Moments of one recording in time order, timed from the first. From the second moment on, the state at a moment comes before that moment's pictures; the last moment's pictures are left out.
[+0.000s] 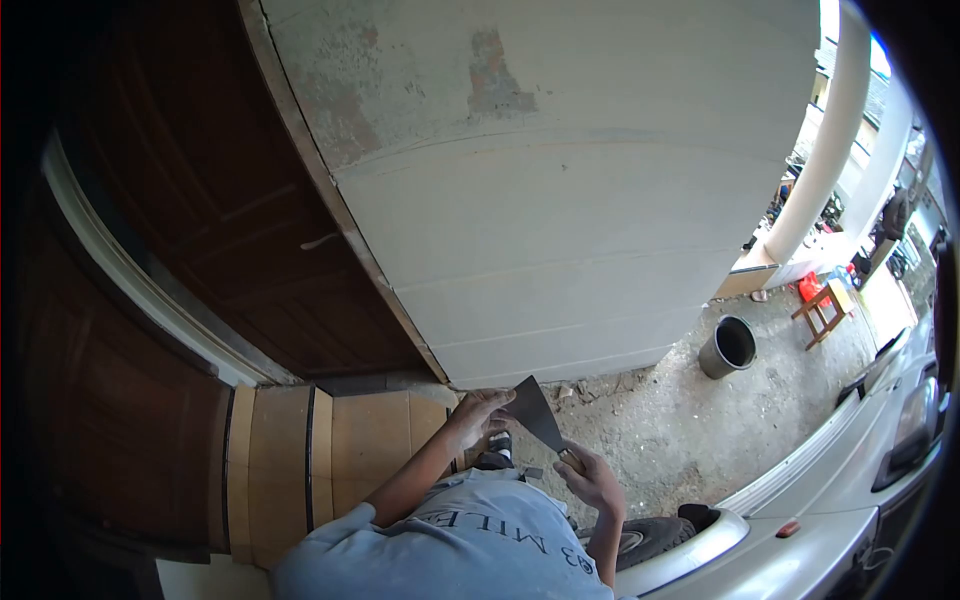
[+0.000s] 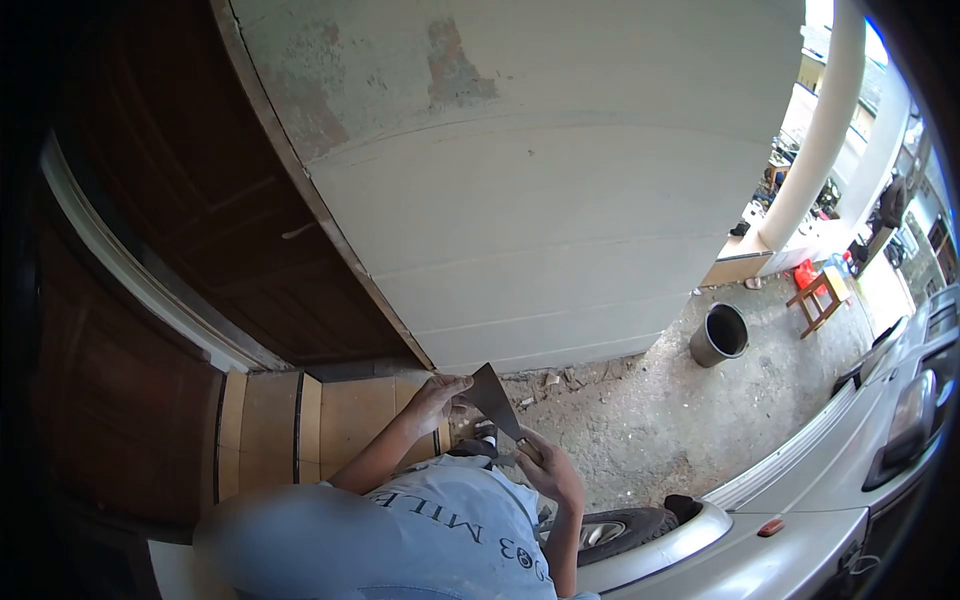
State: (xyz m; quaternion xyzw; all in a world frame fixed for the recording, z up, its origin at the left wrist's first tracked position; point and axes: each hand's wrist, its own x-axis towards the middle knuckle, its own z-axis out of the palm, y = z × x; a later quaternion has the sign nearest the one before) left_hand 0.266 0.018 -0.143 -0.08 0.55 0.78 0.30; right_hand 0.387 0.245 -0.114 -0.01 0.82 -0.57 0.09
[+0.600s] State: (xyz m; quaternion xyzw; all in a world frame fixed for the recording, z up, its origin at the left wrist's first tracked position) left_hand 0.270 0.027 -0.120 0.01 0.46 0.84 0.28; right_hand 0.388 0.249 -0.109 0.02 0.63 -0.77 0.14
